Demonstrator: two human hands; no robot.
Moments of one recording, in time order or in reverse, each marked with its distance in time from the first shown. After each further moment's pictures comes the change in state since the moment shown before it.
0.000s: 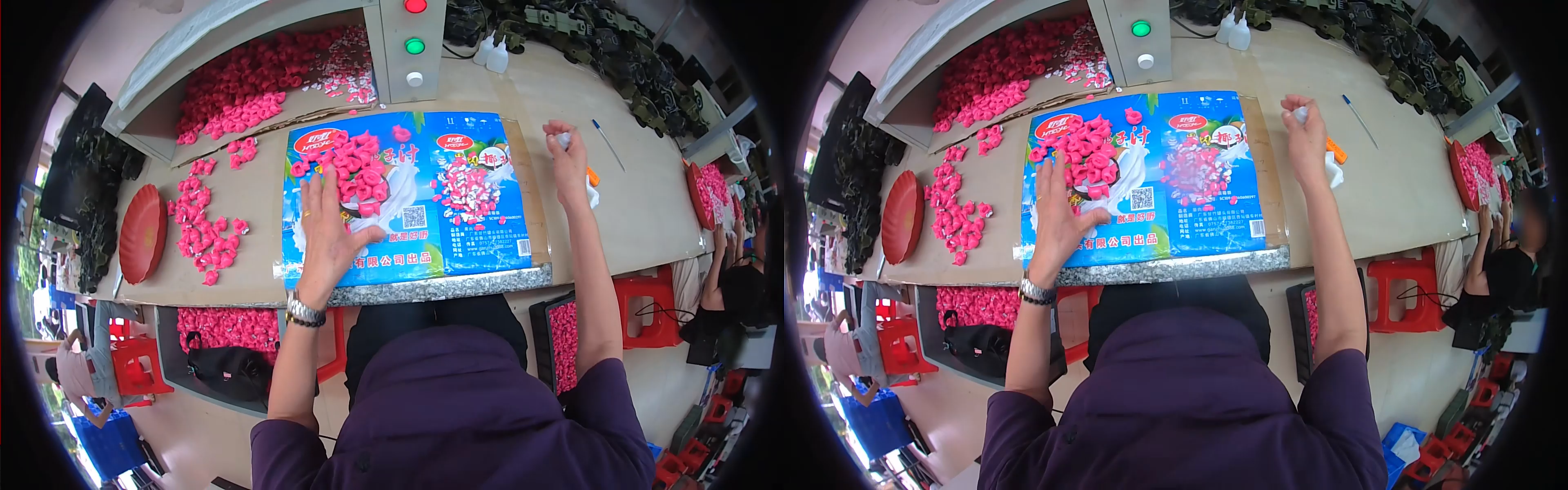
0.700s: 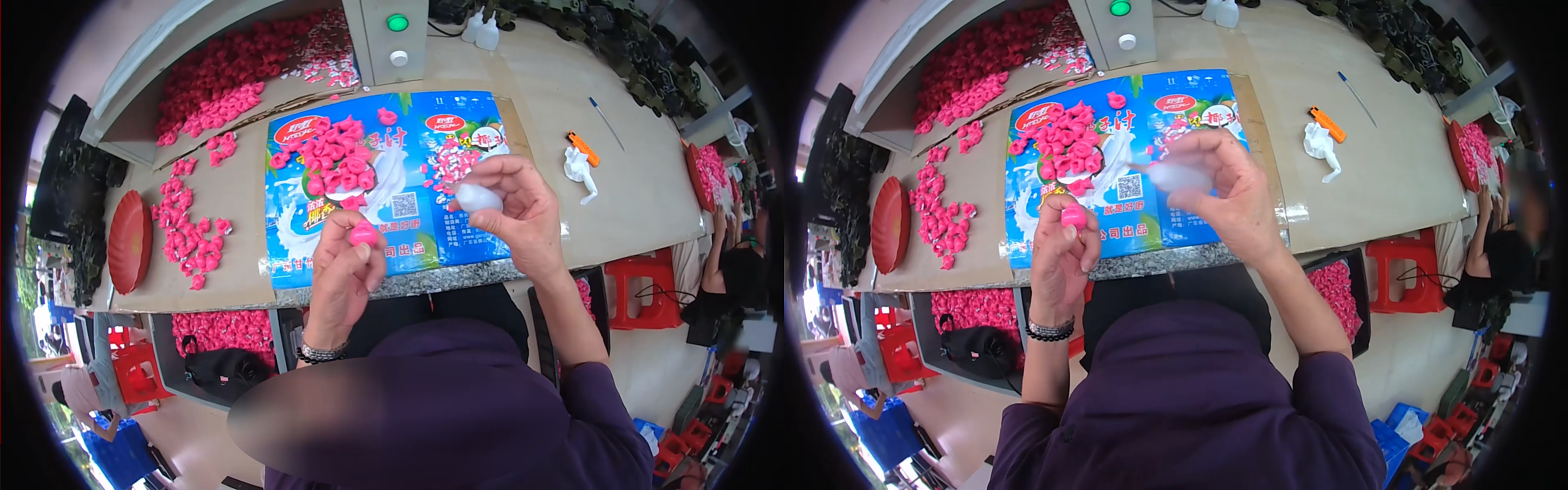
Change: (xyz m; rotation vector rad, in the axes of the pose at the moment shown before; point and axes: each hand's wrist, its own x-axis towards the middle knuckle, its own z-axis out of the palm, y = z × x) left_hand -0.037 0.045 -0.009 -1.649 -0.215 -0.465; right_hand -0.138 -0.120 0.033 0.707 -0.473 -0.010
